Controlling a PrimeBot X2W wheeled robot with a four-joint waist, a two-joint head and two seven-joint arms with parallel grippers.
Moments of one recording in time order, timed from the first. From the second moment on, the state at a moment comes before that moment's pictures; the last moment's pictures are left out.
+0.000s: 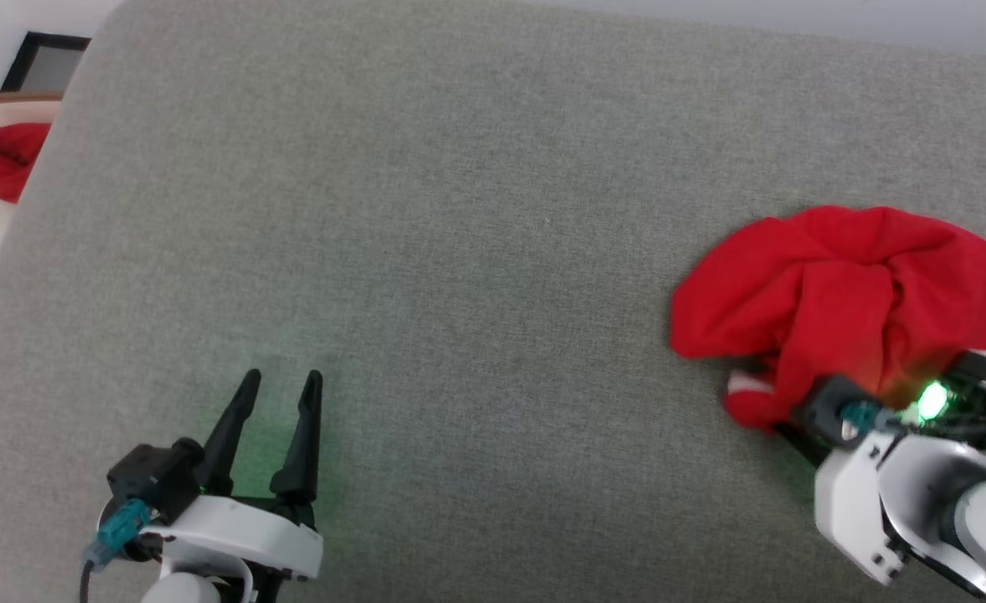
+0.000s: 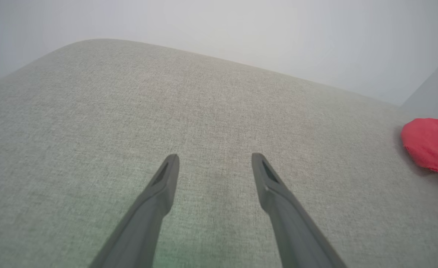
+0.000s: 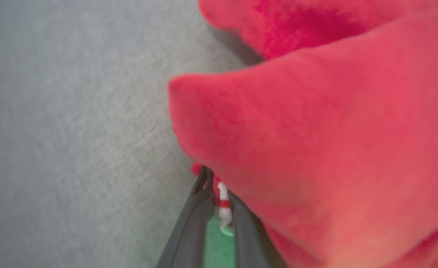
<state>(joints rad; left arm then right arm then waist) -0.16 0.23 -0.13 0.23 -0.46 -0.13 -0.26 -0.49 -0.74 0.78 0.01 0.39 0.13 0.42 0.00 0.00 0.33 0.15</state>
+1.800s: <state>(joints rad) -0.28 0.43 -0.22 0.17 -0.55 -0.13 -0.26 -0.34 -0.08 -0.36 0.09 0.32 0.13 -0.06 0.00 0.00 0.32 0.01</state>
